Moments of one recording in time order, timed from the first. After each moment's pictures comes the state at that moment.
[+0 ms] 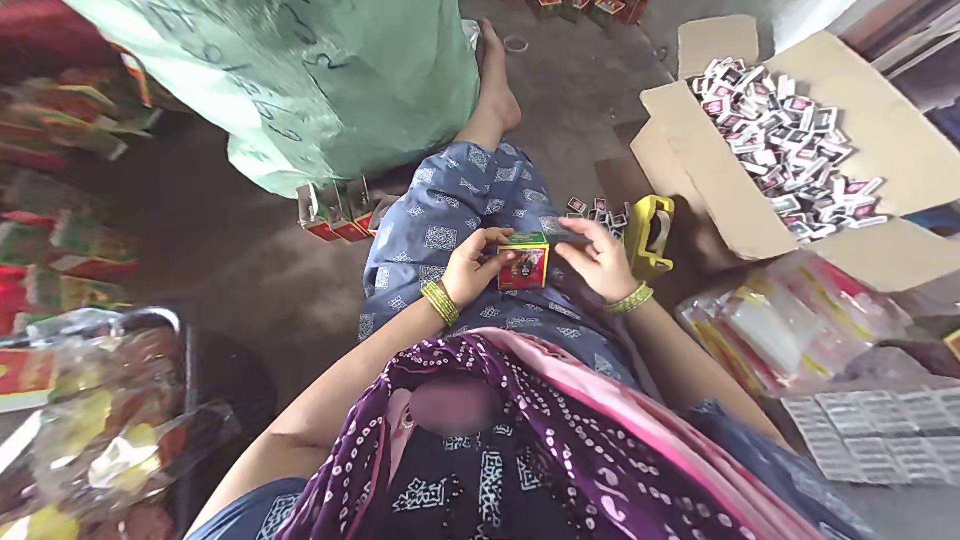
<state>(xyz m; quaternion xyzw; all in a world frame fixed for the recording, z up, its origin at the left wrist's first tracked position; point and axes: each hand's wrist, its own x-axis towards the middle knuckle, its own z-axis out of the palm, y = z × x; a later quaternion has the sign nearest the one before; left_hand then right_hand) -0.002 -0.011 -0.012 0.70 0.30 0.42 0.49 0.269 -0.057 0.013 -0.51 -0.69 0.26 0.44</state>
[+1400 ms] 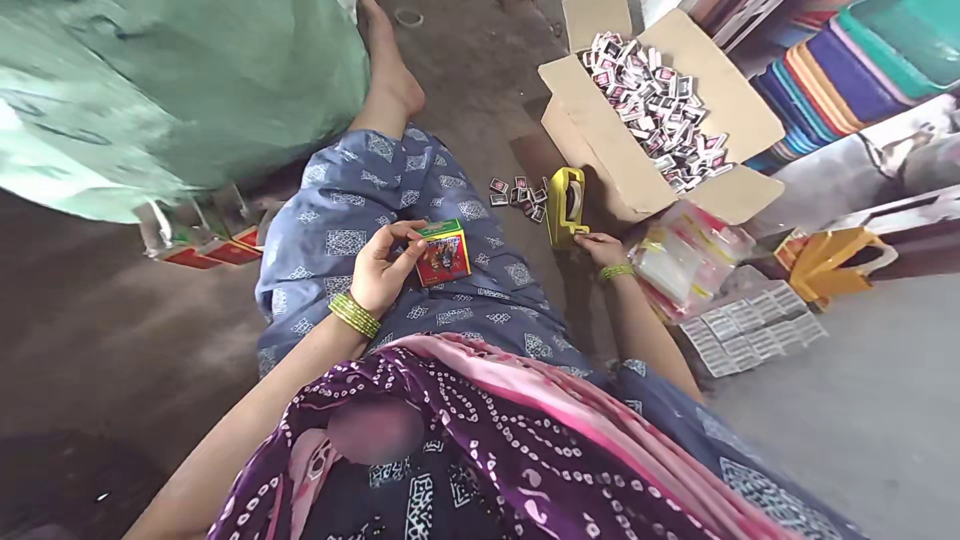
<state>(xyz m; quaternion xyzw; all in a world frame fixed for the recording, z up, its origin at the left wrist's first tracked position) -0.003 -0.010 -0.015 0.70 0.31 0.43 0.48 0.433 -0.120 -0.038 -0.88 -0.29 0.26 0.27</state>
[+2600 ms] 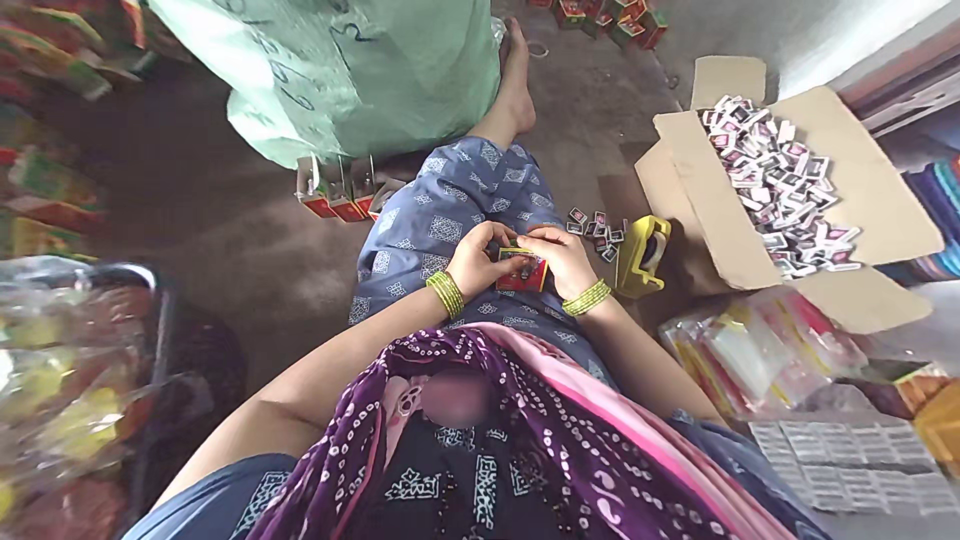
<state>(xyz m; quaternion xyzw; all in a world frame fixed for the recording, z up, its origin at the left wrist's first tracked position) 0.007 -0.008 -0.012 0.70 0.34 0.46 0.43 0.192 -0.031 0.033 -0.61 -0.47 0.48 0.42</state>
